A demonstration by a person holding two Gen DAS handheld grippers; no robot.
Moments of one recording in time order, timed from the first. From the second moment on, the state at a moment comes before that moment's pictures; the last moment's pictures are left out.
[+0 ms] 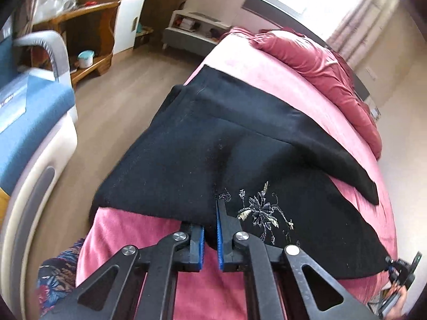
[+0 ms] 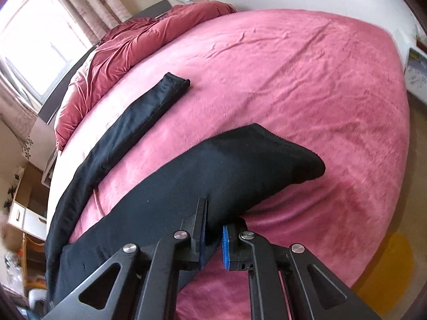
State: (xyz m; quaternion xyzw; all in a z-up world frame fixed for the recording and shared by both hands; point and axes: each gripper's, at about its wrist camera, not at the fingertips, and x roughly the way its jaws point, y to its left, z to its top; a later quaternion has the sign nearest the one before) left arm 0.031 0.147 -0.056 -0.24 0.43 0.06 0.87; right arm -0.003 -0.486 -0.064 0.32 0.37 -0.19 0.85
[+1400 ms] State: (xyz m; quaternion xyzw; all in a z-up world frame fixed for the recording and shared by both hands) left arm 0.008 0.250 -0.044 -0.24 0.52 0.12 0.81; right arm 0.041 -0.261 -0.051 0.10 0.48 0.08 0.87
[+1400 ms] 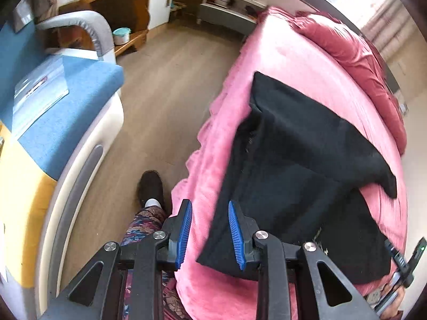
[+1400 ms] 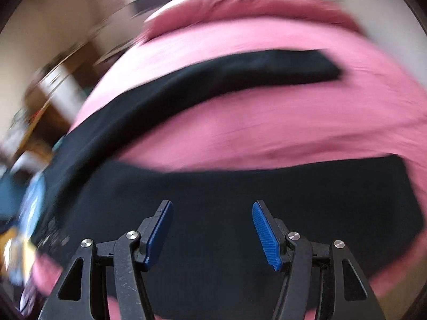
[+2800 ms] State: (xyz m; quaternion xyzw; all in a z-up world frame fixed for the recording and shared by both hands) left arm 0.306 0.247 -0.086 -0.28 0.52 0.09 0.80; right arm 0.083 -0.175 -0.108 0.11 0.56 0.16 0.81
